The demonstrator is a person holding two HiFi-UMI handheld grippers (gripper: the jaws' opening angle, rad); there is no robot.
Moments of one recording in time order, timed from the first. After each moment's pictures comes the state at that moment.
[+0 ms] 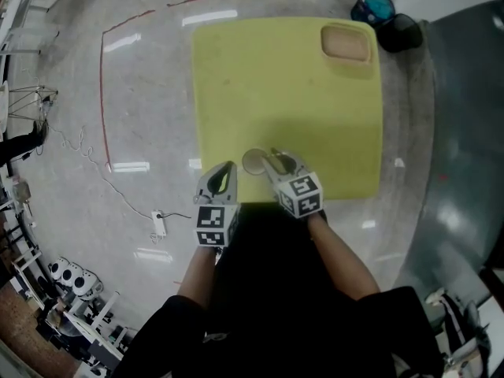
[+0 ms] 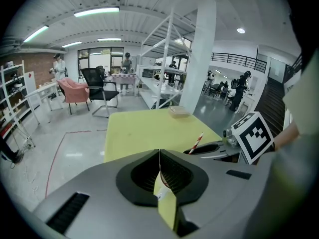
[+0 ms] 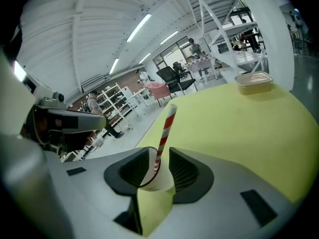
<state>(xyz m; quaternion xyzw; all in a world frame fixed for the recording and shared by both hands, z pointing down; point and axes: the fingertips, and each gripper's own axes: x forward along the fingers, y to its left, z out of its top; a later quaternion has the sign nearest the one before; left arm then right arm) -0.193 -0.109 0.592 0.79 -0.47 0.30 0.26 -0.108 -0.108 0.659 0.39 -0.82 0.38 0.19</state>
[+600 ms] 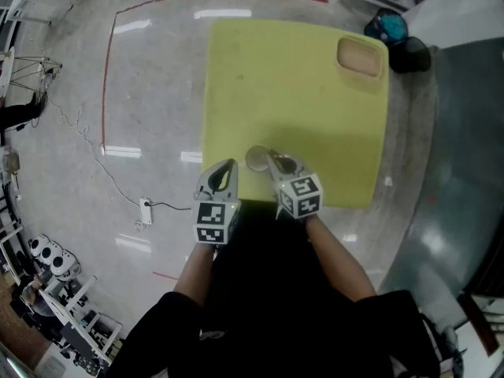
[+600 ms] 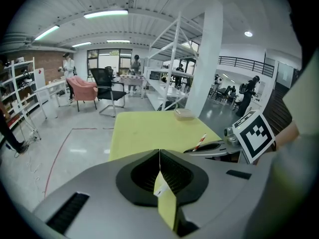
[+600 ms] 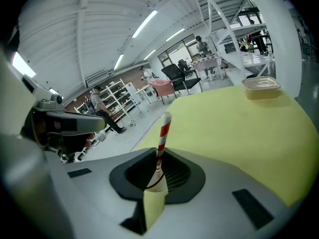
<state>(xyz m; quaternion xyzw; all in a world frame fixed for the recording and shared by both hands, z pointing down) -0.203 -0.096 0.584 0.77 -0.50 0.28 0.27 -0.112 -0.105 0.653 0.37 -0.83 0.36 0.22</state>
